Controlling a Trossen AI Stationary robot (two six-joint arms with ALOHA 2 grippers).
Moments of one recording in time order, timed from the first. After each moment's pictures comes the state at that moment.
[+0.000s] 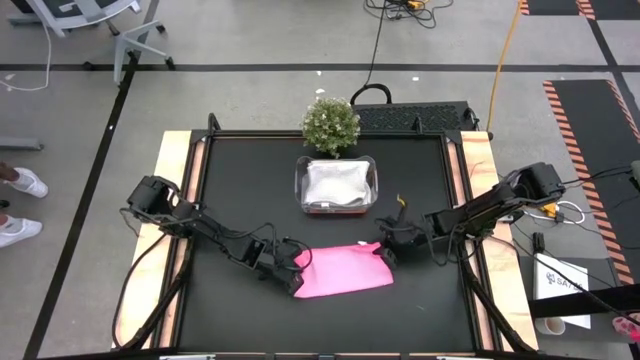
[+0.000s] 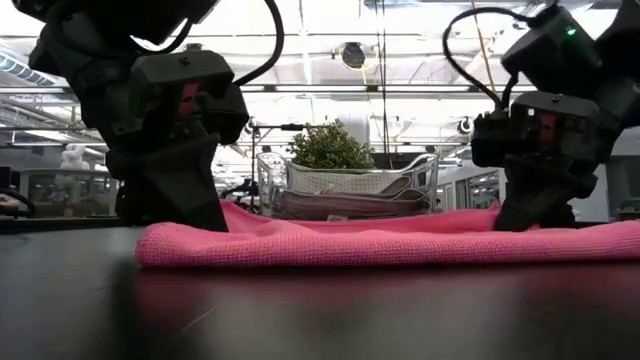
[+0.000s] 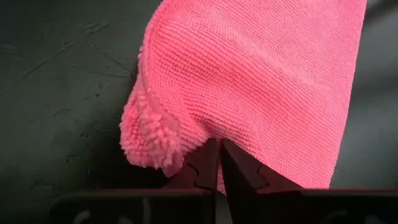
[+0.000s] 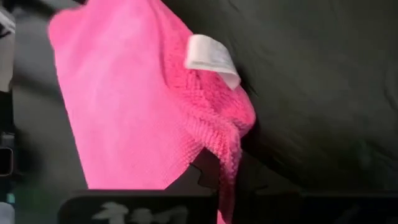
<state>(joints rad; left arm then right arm) -0.39 1.78 0.81 0.01 -0.15 -1.02 0.22 1.43 0.22 0.33 -0.01 0.91</state>
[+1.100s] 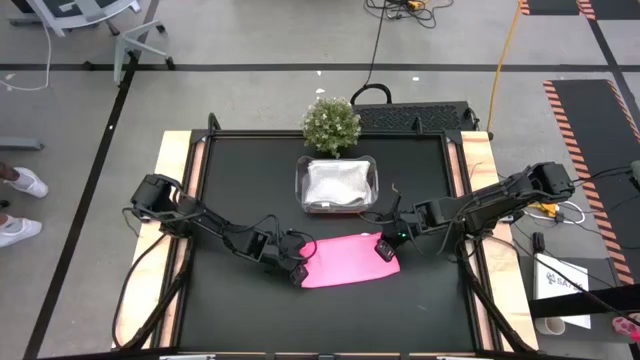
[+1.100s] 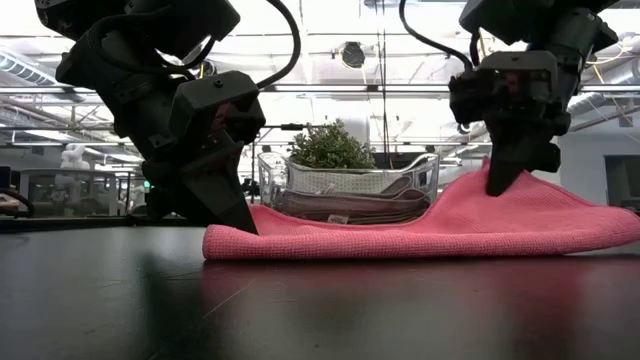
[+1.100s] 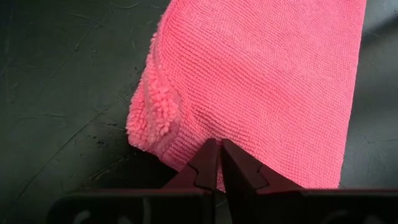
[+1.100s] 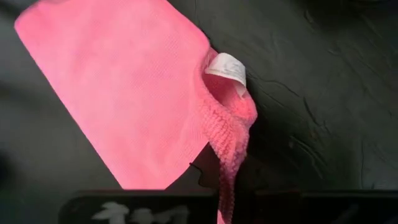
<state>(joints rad) -0.33 1.78 0.81 0.07 -0.19 -0.92 0.17 1.31 0.64 -0.38 0.00 0.88</state>
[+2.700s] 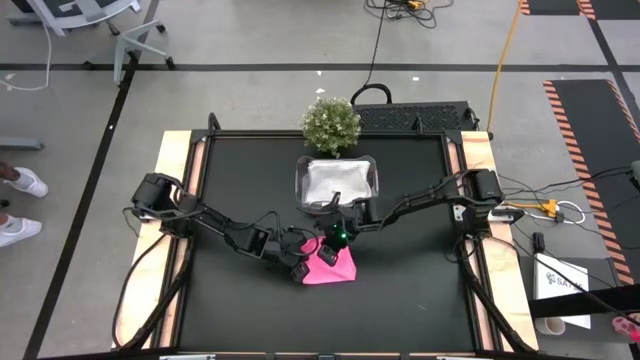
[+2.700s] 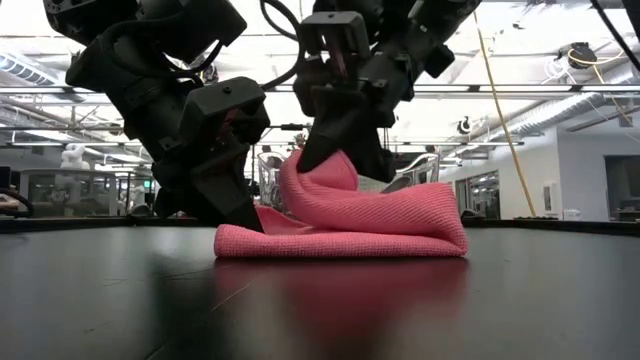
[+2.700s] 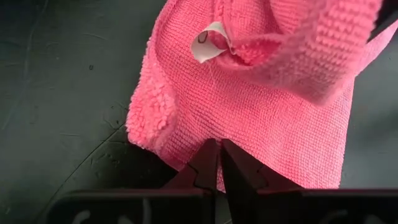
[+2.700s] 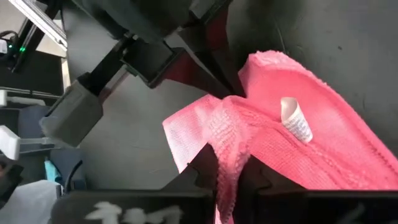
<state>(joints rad) -0.30 1.78 0.81 0.08 -0.18 -0.88 0.07 1.89 1.19 -0.16 -0.32 0.72</state>
